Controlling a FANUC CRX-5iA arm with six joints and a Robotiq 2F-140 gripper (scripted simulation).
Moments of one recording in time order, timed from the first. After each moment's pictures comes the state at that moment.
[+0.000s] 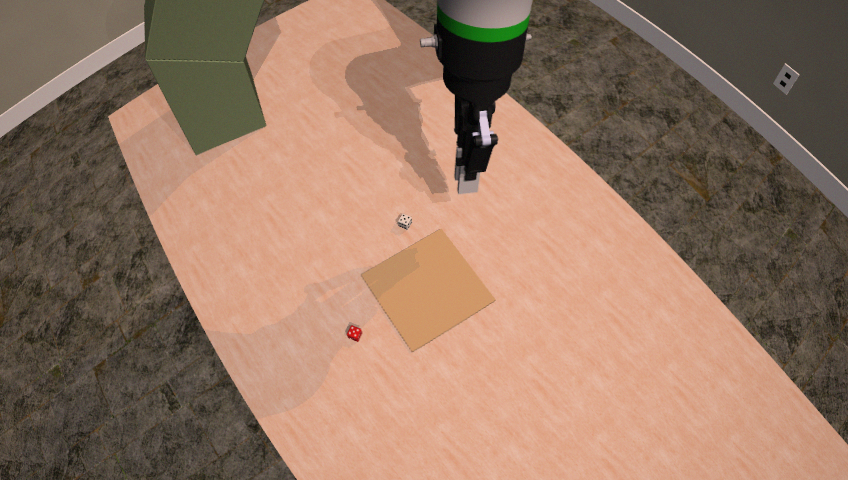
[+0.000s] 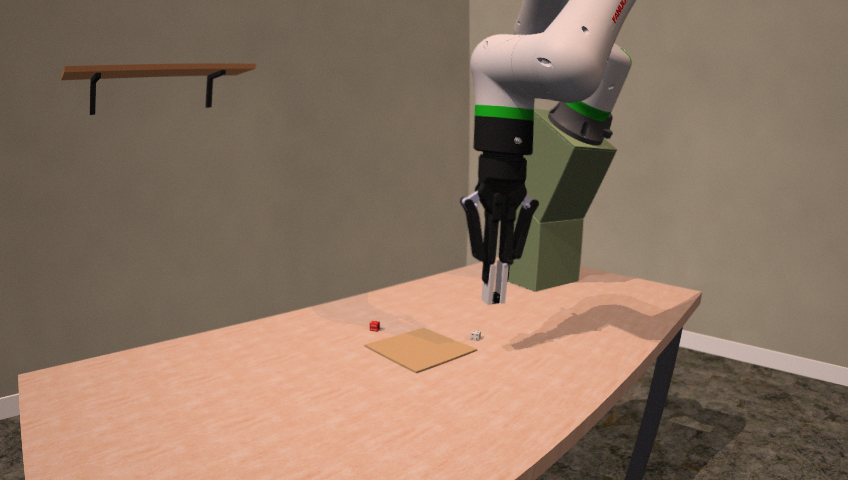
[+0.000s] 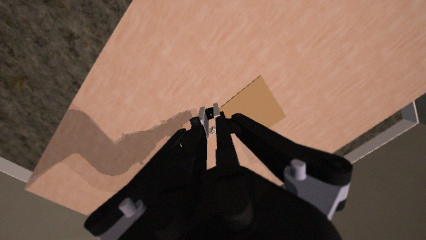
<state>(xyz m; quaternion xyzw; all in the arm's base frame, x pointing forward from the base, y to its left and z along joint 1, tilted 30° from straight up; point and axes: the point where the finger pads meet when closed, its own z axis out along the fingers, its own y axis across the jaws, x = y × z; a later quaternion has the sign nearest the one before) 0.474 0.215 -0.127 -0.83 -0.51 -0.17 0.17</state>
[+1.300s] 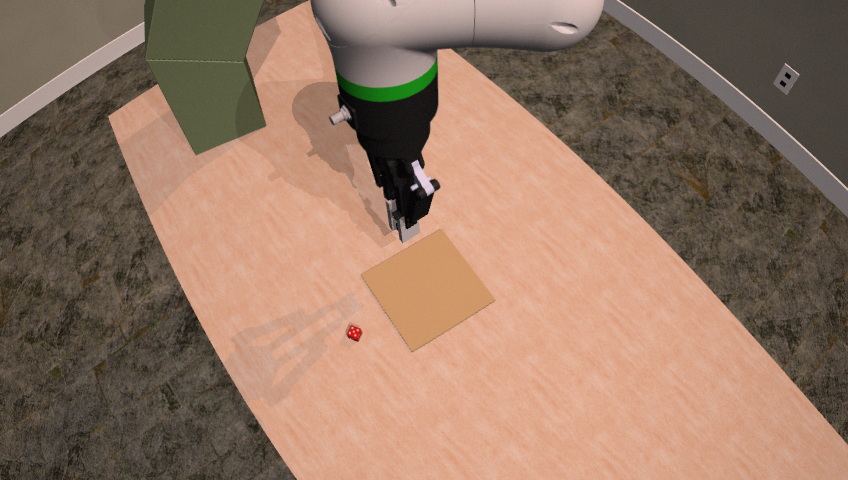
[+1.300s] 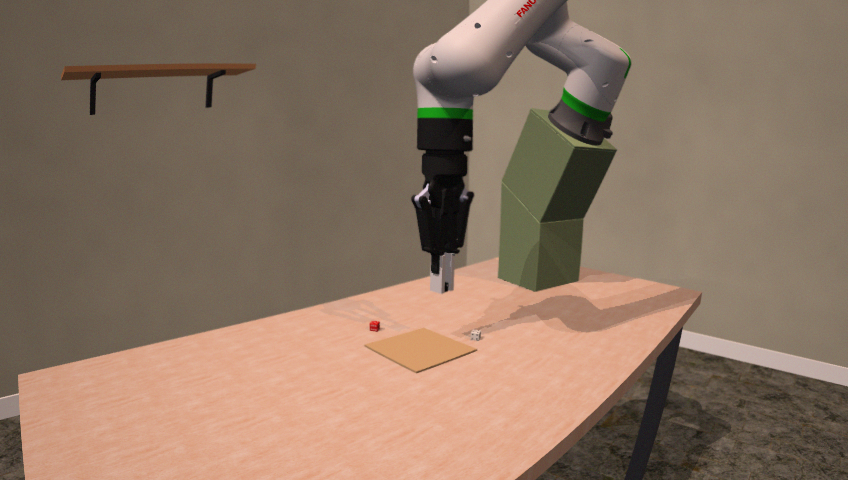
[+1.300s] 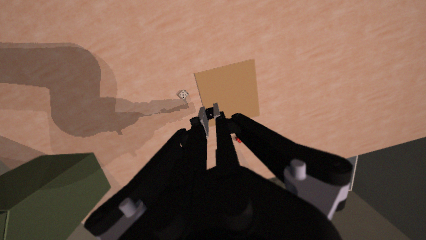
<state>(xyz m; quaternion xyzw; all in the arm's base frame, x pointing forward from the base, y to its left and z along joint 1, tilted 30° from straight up) 0.486 0.122 -0.182 -0.68 -0.69 -0.22 0.14</state>
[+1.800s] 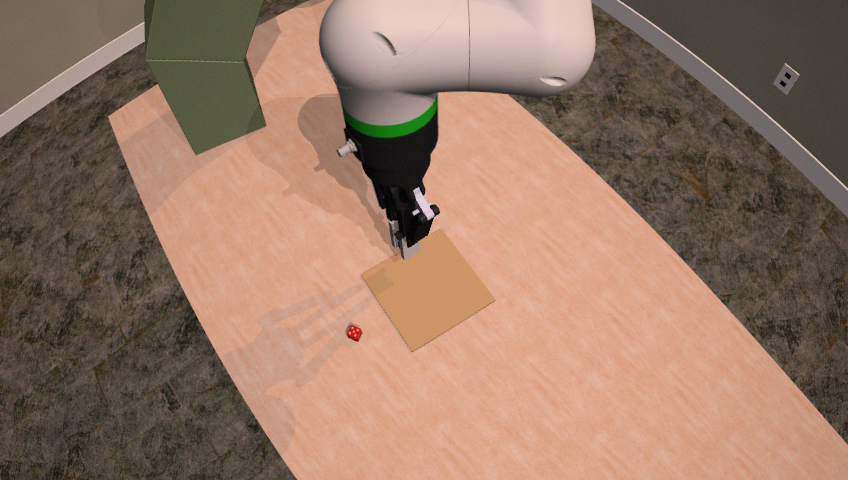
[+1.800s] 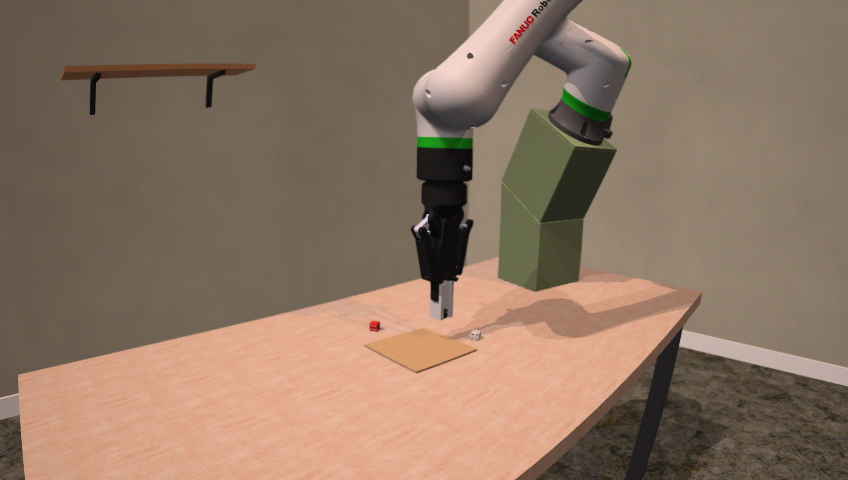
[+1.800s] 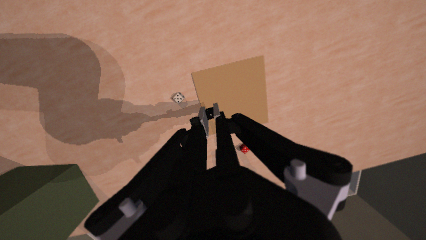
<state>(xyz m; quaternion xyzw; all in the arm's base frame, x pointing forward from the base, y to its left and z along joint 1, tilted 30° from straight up) 0.491 0.145 -0.225 -0.68 -0.69 -0.22 0.14</state>
